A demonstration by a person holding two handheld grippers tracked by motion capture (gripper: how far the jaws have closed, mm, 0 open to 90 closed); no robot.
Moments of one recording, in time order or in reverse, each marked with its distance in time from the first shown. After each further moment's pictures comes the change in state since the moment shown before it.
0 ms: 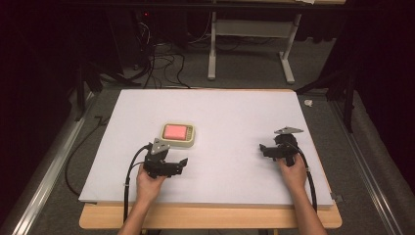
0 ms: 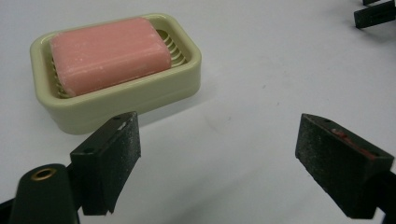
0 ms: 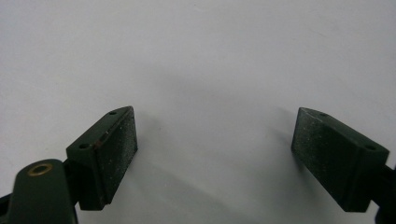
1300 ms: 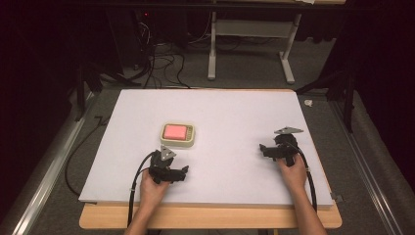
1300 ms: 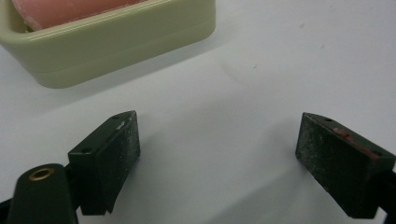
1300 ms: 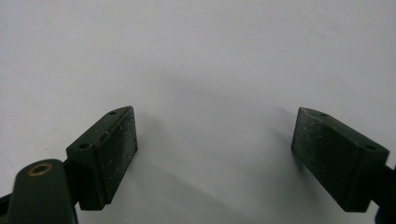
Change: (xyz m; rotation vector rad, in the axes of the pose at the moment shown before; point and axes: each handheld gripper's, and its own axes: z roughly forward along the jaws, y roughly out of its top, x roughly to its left) left arm -0.003 -0.025 0.028 0.098 0.079 0.040; right arm 0.000 0.000 0.000 0.000 -0.001 0.002
